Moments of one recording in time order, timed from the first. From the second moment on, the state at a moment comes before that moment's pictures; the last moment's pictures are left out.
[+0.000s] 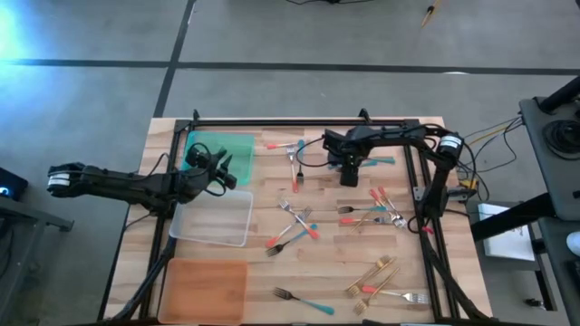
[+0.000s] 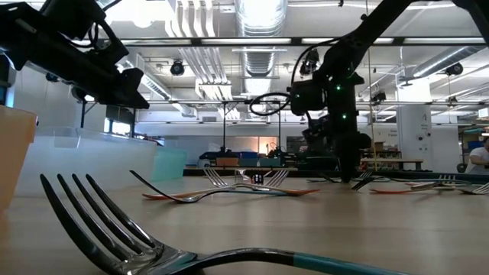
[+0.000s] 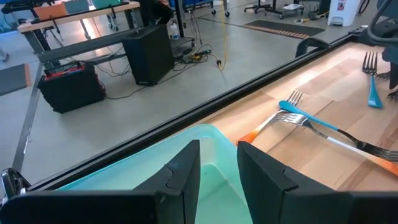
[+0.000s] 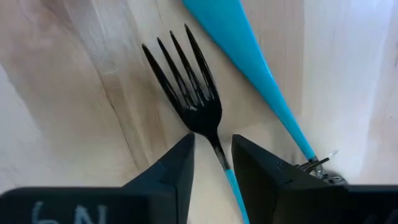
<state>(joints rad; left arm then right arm) 0.05 0.80 0.25 0.14 -0.91 -0.23 -0.50 1.86 1.10 -0.79 0.10 -0.31</state>
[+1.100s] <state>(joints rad) 0.05 0.82 0.24 0.19 -0.77 -0.26 -0.49 1.70 1.30 -0.62 -0.07 -0.14</state>
